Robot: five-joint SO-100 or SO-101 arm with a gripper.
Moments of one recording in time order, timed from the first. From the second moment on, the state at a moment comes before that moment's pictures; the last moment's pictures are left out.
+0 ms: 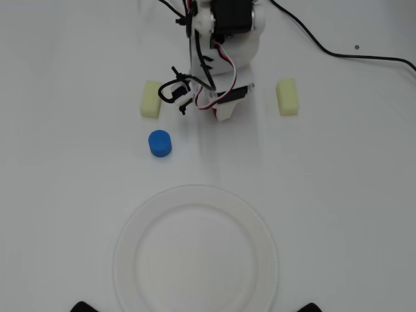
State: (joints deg) arm -11.8 96.6 115.5 64.2 -7.4
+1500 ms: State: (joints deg) arm -3.9 63.2 72.8 57.0 -10.2
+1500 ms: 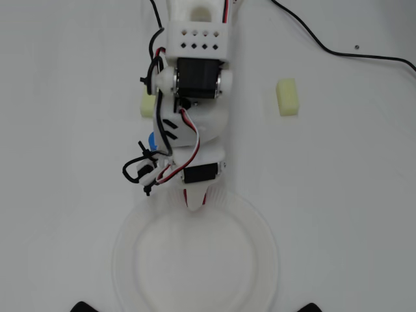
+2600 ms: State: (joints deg) arm -0.4 86.9 50.5 105.5 -15.8
